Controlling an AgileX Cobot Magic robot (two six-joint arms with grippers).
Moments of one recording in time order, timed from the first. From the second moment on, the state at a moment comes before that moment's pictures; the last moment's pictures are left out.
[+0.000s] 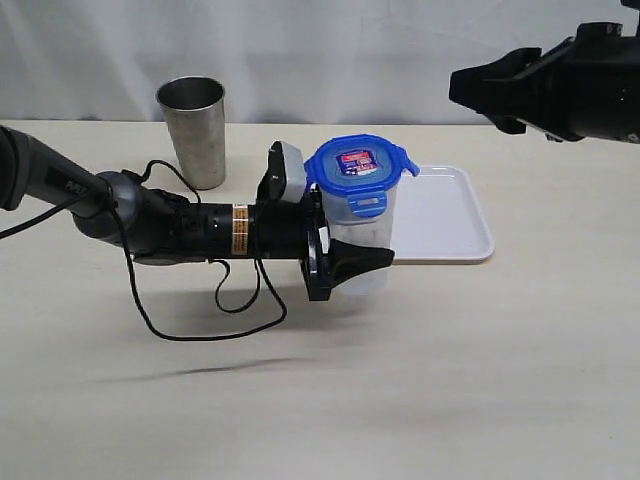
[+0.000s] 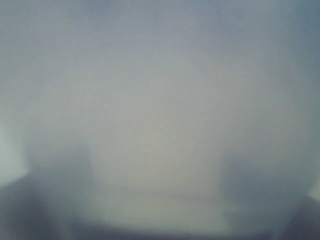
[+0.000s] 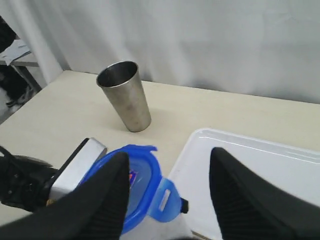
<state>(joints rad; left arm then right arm) -0.44 2.36 -1.27 1.15 -1.17 -0.54 0.16 1.25 -0.86 -1.74 -0.38 1.84</state>
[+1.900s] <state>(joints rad) -0.35 2.30 -1.27 1.31 -1.00 -0.52 0.22 1.73 -1.27 0.89 0.76 -0.58</state>
